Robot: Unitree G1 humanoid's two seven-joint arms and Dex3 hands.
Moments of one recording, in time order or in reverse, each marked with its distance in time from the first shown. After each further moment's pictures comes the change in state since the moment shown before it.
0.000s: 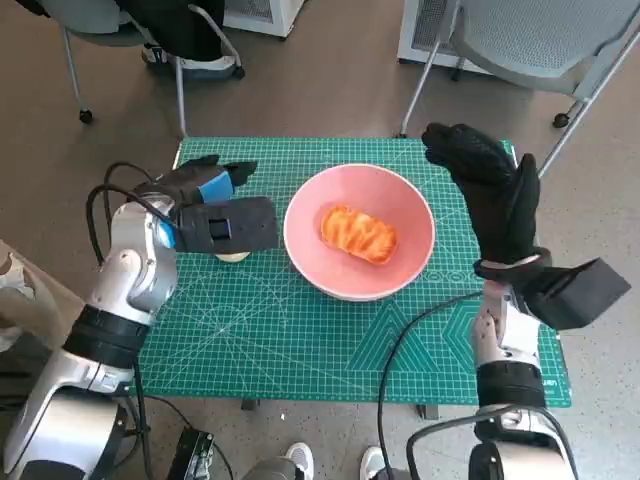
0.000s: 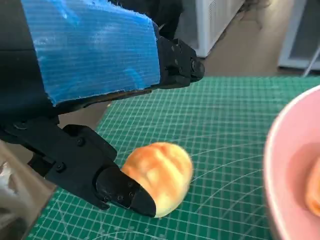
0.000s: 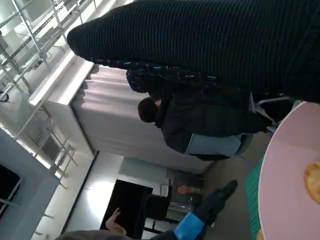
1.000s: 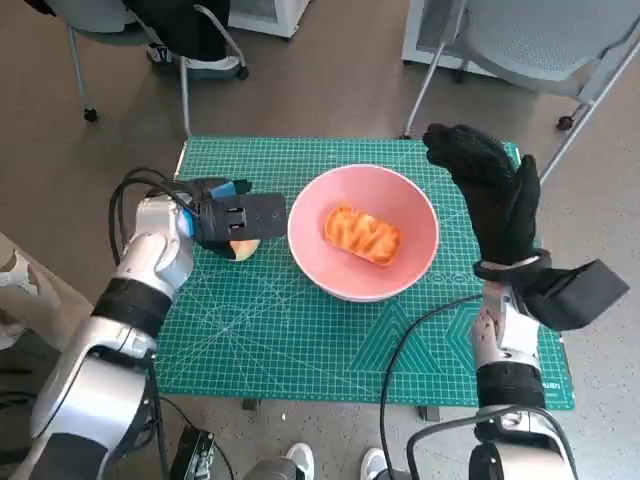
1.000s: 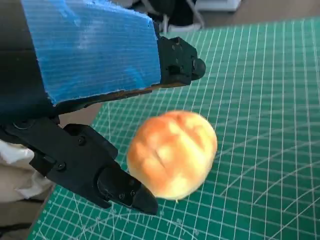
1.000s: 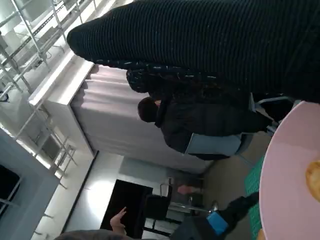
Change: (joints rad) left arm -0.203 -0.123 -0.105 0.518 -0.001 -0.065 0.046; right arm -0.001 -0.001 0.001 0.019 -0.001 -0.011 -0.005
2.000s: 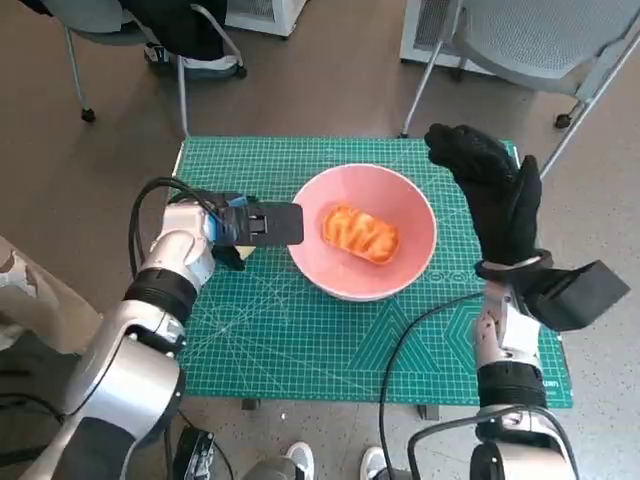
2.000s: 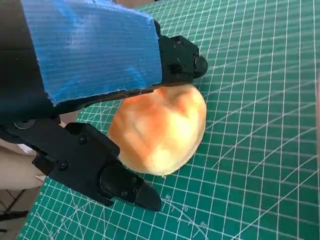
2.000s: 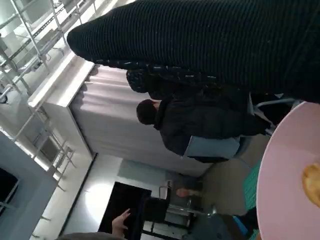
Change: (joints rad) left arm -0.080 -0.104 -0.076 0.256 0.005 -0.035 0.078; right arm 0.007 -0.004 0.002 -0.011 -0.001 -0.008 -0.003
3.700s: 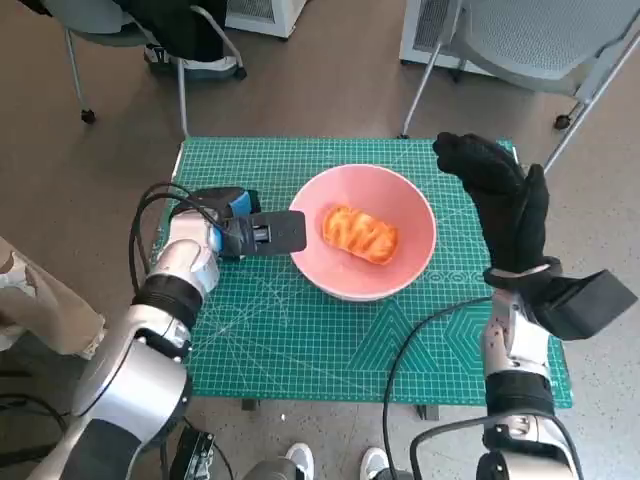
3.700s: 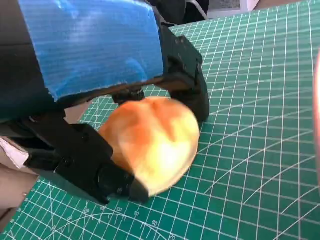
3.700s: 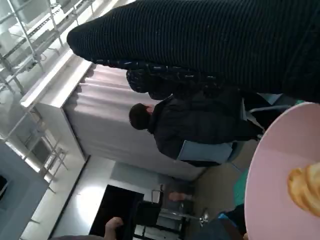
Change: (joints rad) left arm 0.015 -0.008 -0.005 0.031 -0.041 -0.006 0.194; right arm 0.038 -0.021 0.003 -0.037 -0.018 0.019 -0.013
